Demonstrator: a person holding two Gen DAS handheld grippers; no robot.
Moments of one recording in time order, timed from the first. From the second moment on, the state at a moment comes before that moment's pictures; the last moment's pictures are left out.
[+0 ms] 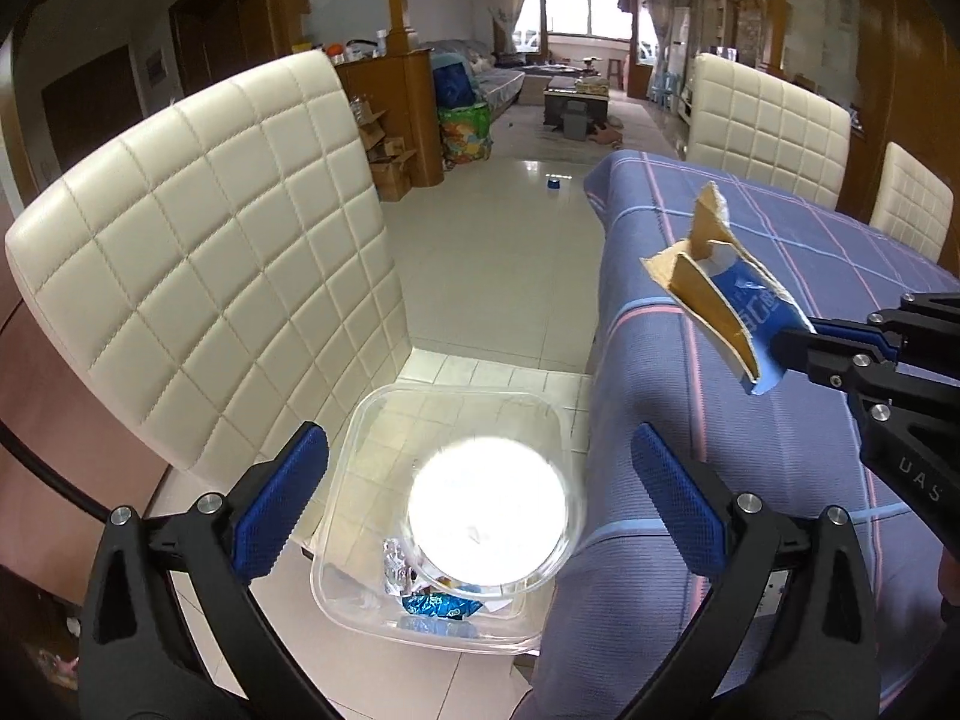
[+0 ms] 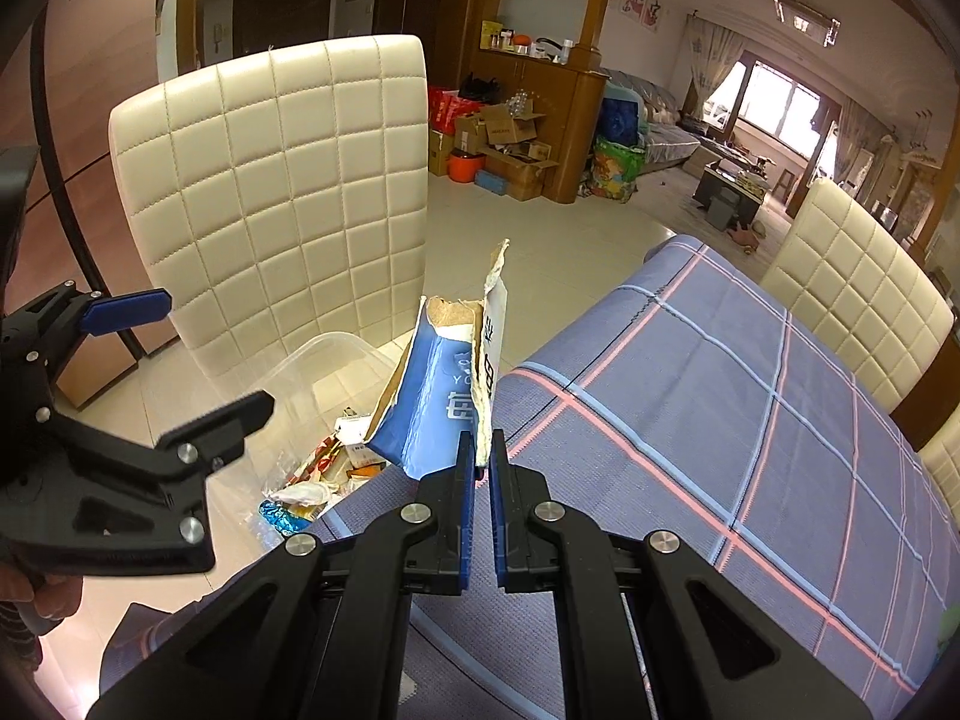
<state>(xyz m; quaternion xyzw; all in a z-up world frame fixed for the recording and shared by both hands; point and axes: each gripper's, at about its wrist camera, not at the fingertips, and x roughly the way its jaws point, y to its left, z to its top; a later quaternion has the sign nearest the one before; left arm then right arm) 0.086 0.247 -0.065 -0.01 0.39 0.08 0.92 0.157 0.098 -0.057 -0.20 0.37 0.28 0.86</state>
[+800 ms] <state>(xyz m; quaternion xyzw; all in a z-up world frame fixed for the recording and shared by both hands) 0.059 0.313 -0.084 -0.05 0.40 0.15 0.90 0.159 0.152 -0.080 -0.25 0.37 0.30 0.85</state>
